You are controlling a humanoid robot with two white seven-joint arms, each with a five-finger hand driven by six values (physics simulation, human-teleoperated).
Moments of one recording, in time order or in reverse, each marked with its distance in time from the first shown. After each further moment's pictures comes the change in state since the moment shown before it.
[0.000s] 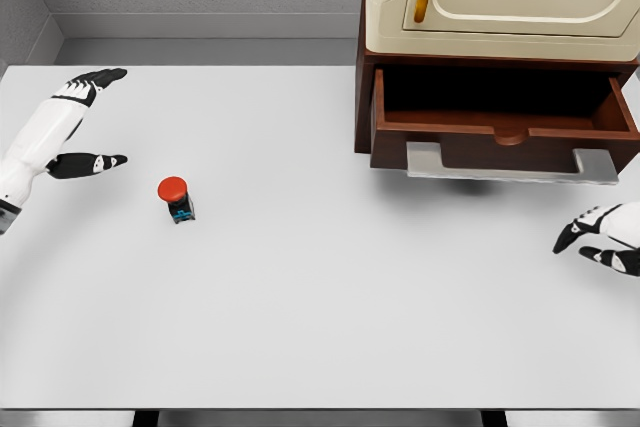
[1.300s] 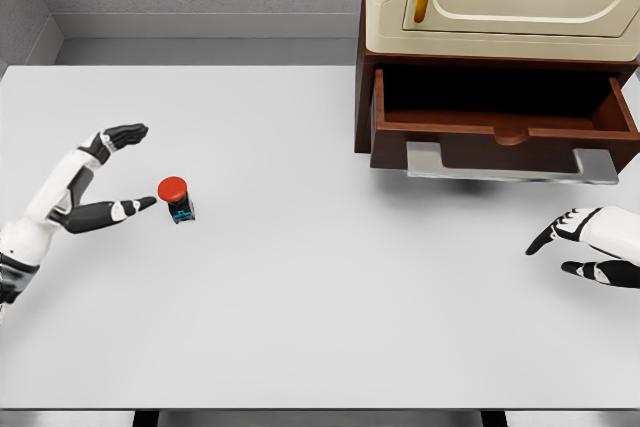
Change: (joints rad) left arm 0.195 0.152 -0.260 -0.147 0.772 0.000 -0.057; right arm 0.029 -0.011 -0.003 -0.092 -0.007 0.000 -0.008
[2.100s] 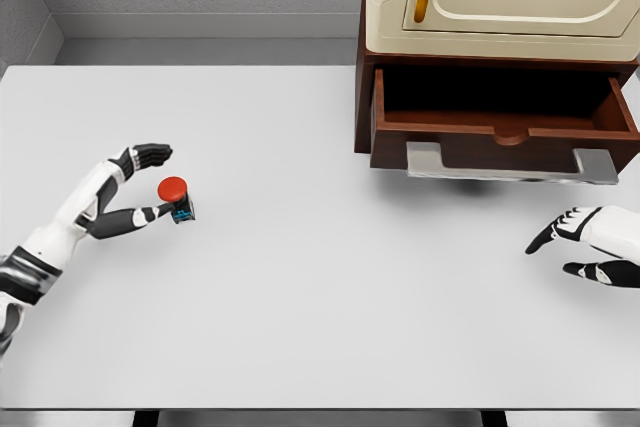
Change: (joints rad) left arm -0.040 -0.021 -0.076 0.057 0.004 0.104 -0.002; right arm 0.000 -0.016 0.002 -0.003 -0.001 0.000 -0.003
